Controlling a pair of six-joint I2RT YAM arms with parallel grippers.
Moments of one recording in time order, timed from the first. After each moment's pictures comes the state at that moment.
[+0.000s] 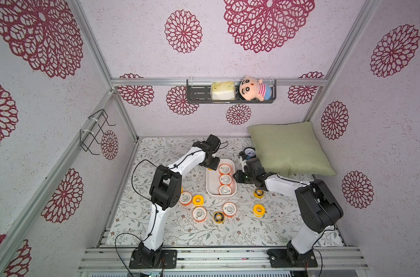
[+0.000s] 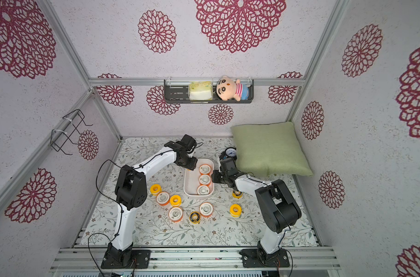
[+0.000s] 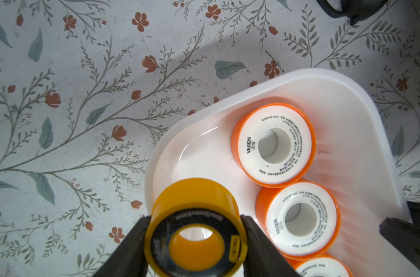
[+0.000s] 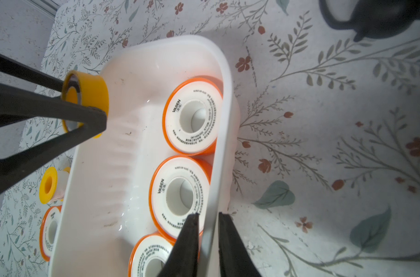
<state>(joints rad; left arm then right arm) -0.54 2.23 1.95 -0.90 -0.06 -0.14 0.48 1.71 0.95 -0.02 -0.19 0.50</state>
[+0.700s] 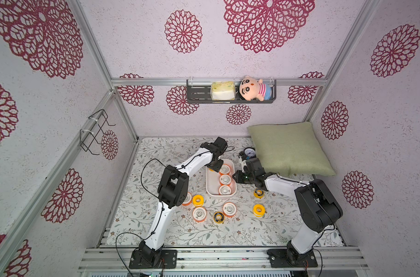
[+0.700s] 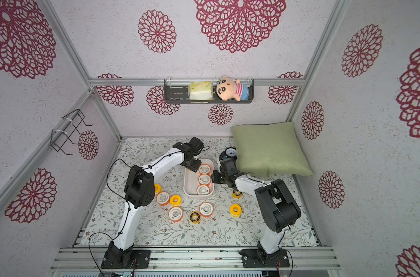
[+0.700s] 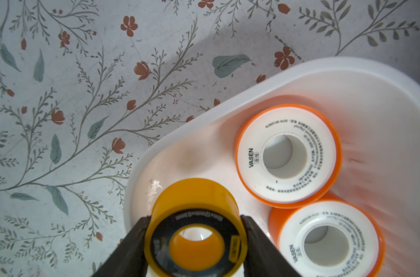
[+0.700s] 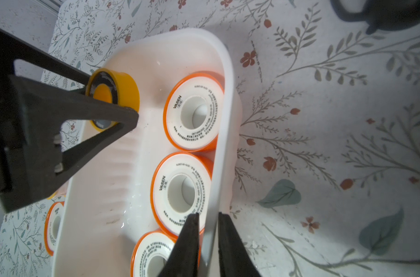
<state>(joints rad) -0.59 2.34 2.07 -0.97 -0.20 -0.09 0.48 1.72 0.95 -0.02 -0.21 0.50</state>
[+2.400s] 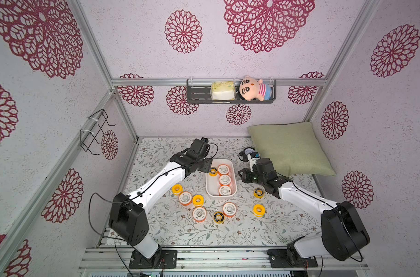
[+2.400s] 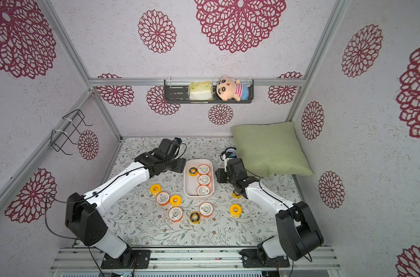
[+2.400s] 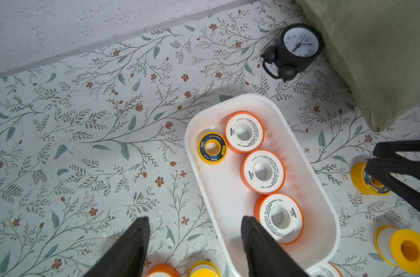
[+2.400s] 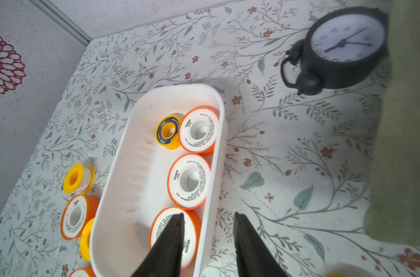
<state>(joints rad) -0.54 1.57 1.38 -0.65 -0.17 -0.21 0.48 1.39 0.85 -0.11 -0.08 0.41</state>
